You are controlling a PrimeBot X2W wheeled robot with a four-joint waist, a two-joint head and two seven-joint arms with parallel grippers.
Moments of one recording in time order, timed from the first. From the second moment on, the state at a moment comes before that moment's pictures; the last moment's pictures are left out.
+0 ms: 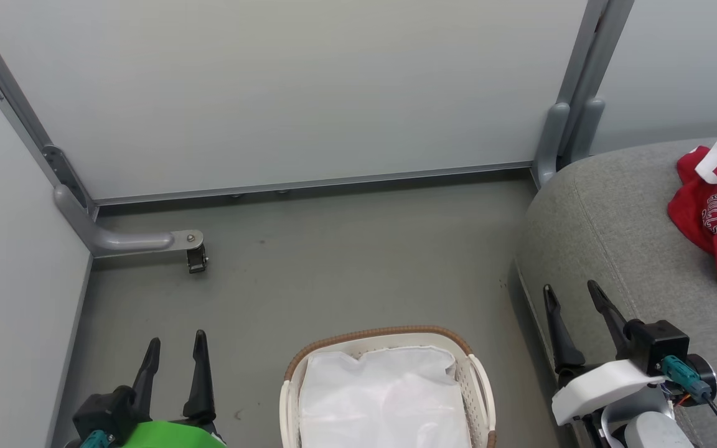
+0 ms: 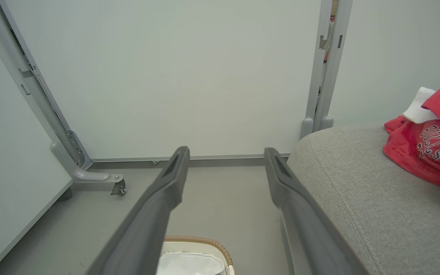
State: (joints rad) left arm 0.03 0.05 -0.06 0.28 -0.35 -0.12 -0.26; right arm -0.09 -0.05 0.04 0.27 0.19 0.13 -0.26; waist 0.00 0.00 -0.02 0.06
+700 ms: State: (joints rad) left arm 0.04 0.05 -0.08 0.33 -0.36 -0.12 -0.26; right arm -0.07 -0.04 0.05 0.31 0.20 0.13 -0.26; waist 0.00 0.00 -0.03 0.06
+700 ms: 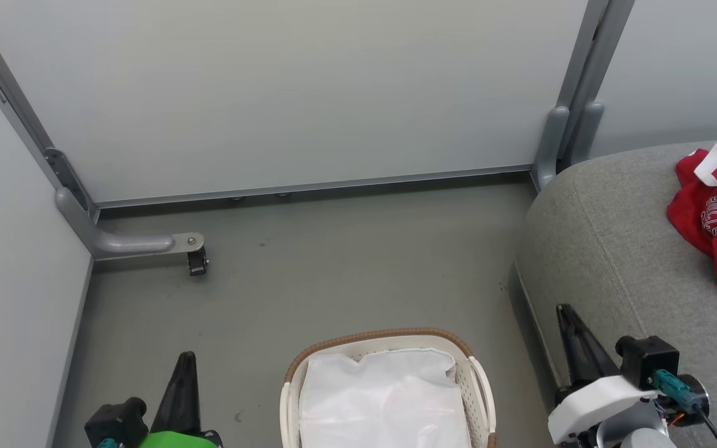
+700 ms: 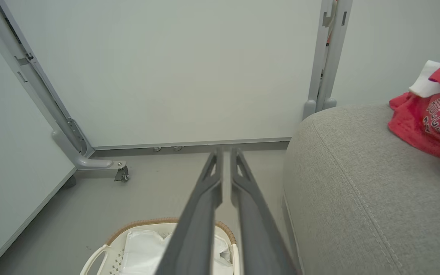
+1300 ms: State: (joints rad) left arm 0.03 0.05 -0.04 0.32 -0.66 -0.12 -0.17; right arm -0.06 -0.04 0.01 0.31 0.54 0.13 -0.17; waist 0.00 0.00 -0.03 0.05
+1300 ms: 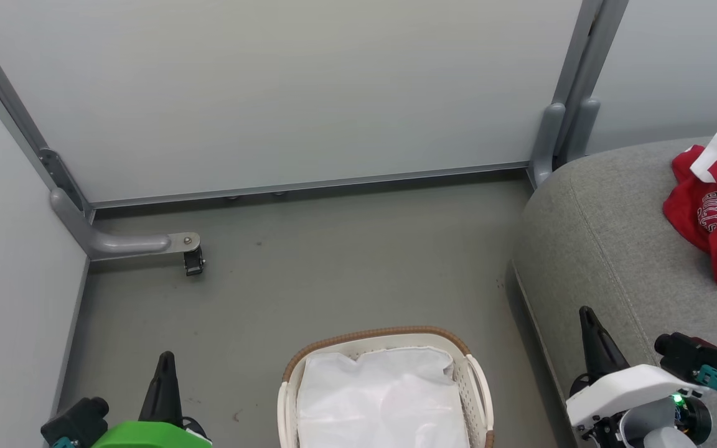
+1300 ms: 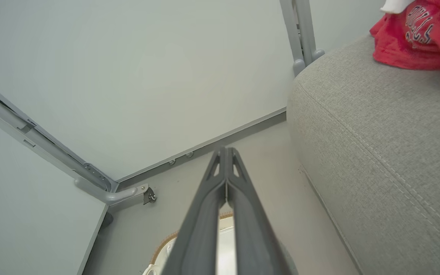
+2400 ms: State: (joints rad) left arm -0.03 0.05 0.02 0.29 -1.06 -0.12 -0.05; right arm -0.08 -0.04 -0.04 0.28 0.99 0.13 -0.05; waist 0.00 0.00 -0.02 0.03
